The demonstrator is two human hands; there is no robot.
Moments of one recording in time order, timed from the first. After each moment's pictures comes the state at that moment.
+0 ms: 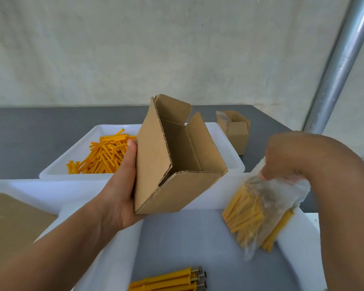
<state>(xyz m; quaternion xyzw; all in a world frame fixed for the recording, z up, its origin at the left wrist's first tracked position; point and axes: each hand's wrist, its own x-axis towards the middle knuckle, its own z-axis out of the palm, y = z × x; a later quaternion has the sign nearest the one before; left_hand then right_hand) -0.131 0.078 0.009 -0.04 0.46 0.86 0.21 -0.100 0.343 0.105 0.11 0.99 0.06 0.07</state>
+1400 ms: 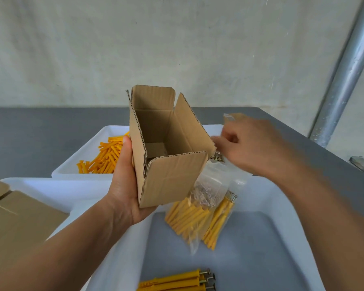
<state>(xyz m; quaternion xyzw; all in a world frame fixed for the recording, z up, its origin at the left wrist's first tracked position) -0.124 0.081 0.020 -0.05 0.40 0.91 0.10 -0.112 0.297 0.093 -0.11 0.96 -0.18 -0.20</state>
